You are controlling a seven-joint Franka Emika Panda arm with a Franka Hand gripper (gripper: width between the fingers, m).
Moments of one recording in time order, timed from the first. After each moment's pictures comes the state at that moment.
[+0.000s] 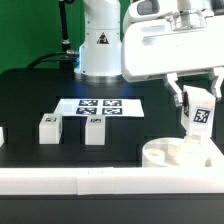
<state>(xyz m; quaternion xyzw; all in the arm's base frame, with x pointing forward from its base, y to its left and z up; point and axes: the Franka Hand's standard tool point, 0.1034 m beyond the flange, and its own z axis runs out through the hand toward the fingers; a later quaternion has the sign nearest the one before) 0.627 0.109 0.113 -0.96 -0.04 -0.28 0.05</state>
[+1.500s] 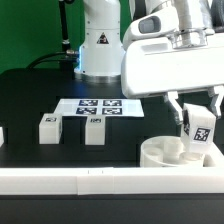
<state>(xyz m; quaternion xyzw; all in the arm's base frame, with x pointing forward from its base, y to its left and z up) 0.637 0.106 0.089 -0.96 -0.06 -0.27 0.04</state>
